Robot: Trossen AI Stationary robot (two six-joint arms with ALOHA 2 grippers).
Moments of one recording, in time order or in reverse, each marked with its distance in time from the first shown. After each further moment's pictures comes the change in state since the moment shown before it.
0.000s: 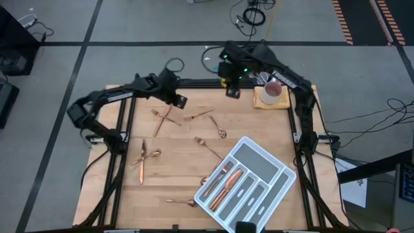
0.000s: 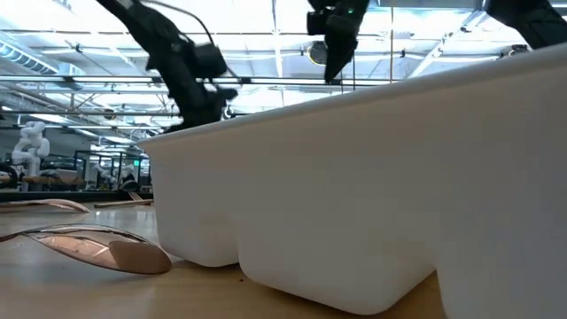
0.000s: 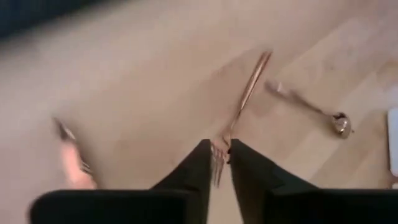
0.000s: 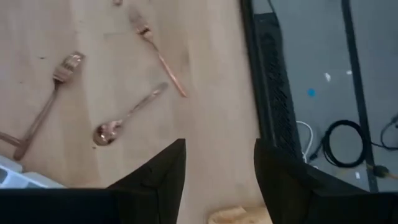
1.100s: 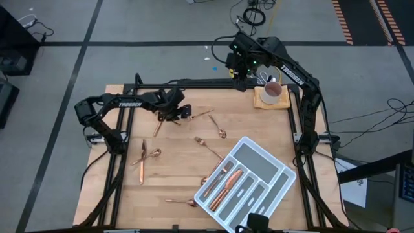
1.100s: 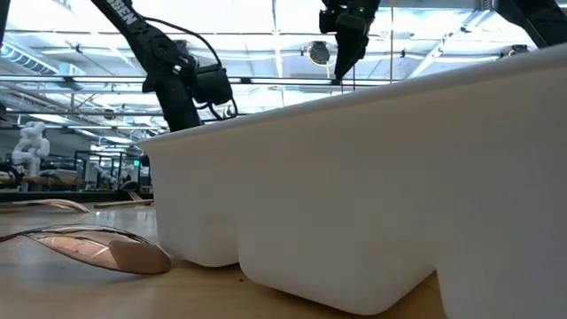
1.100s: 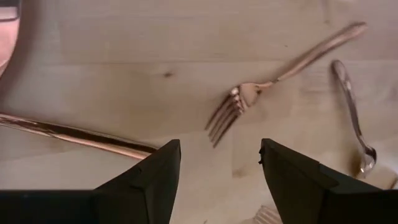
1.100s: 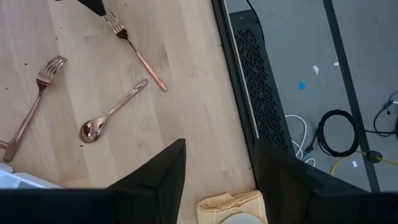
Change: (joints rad) left arm -0.137 0.085 -0.165 0.135 -0.066 -0.668; right arm -0.087 -0.048 -0.002 -0.013 -0.013 -0.005
